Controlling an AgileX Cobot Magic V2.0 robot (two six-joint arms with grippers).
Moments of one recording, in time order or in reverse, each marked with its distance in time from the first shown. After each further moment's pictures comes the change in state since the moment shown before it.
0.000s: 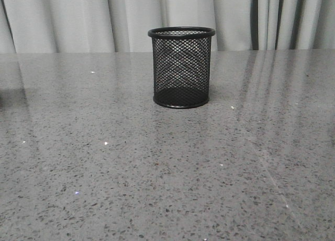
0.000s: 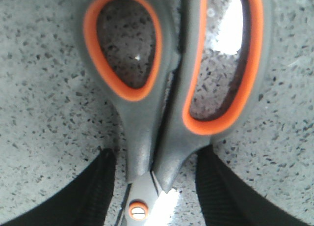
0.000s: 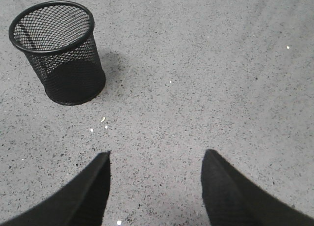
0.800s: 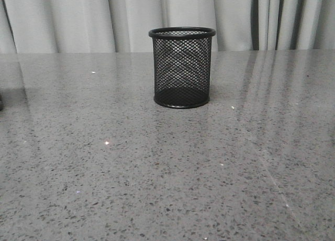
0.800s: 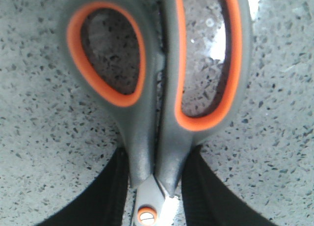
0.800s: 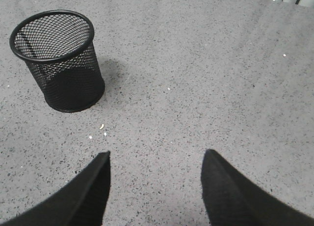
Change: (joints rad) left arm 0.001 0.028 -0.014 -0.036 0.005 0.025; right arm 0.000 0.000 0.000 0.000 -0.024 -0.001
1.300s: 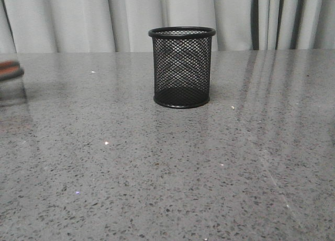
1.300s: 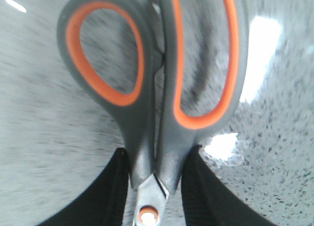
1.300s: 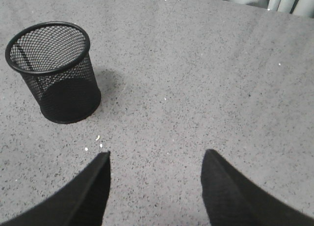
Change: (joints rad) left arm 0.002 -0.043 -0.106 -0.124 0.013 0.000; right arm 0.000 0.008 0.000 0.000 -0.044 0.000
